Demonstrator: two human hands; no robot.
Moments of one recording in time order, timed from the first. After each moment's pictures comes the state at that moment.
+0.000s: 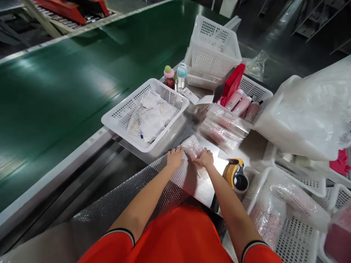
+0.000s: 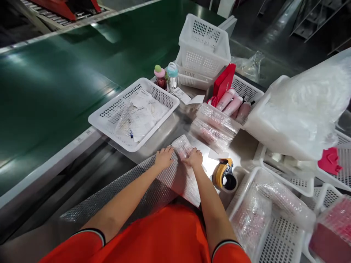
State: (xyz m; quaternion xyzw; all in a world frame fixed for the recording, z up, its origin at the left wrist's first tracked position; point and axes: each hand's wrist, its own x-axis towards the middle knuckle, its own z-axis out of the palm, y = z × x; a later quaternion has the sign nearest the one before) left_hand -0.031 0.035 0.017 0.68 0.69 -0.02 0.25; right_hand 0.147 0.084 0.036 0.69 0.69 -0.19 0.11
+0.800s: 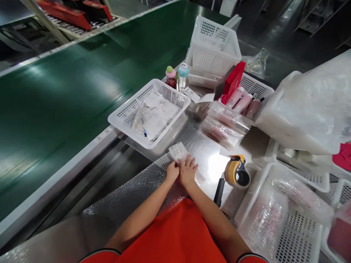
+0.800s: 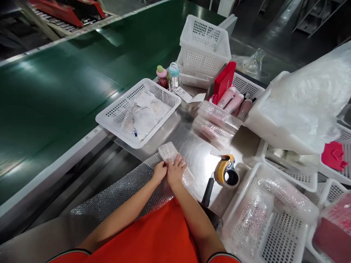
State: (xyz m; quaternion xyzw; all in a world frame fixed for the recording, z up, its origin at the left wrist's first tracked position) left_hand -0.028 -0.041 -0.019 0.36 0.78 0.25 0.44; right_hand 0.070 -0.034 0.018 0.60 0.78 -0.14 0.09
